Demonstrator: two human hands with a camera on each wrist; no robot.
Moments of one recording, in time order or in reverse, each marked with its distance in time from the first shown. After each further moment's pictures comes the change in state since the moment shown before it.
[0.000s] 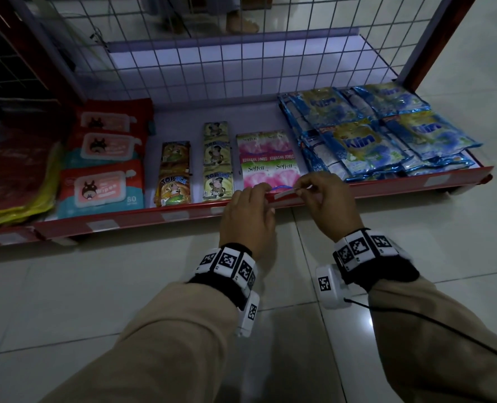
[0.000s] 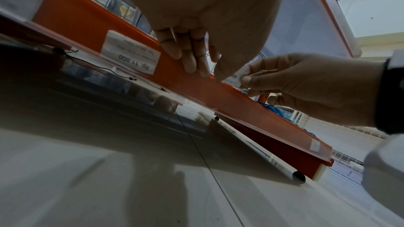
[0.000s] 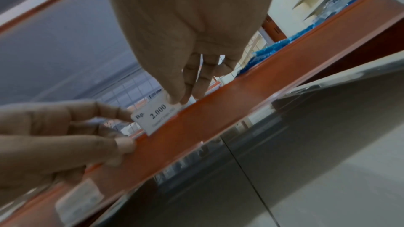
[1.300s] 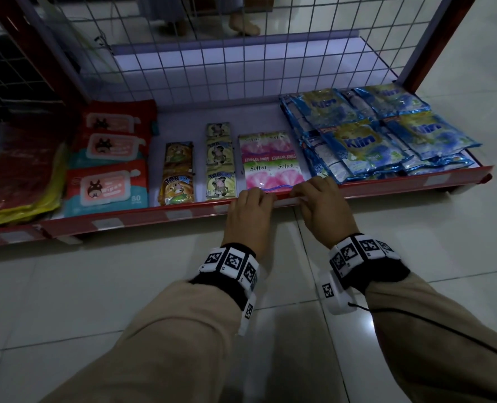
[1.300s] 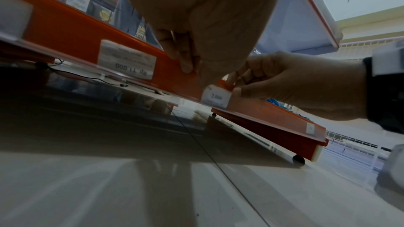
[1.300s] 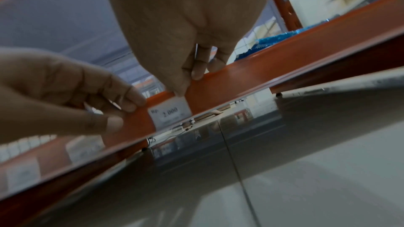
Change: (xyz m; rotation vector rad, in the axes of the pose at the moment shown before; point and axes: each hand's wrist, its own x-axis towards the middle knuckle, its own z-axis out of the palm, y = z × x) left_hand 0.002 -0.007 0.005 0.365 -0.123 0.103; right_hand -0.011 -0.006 0.006 -0.329 -0.112 -0.109
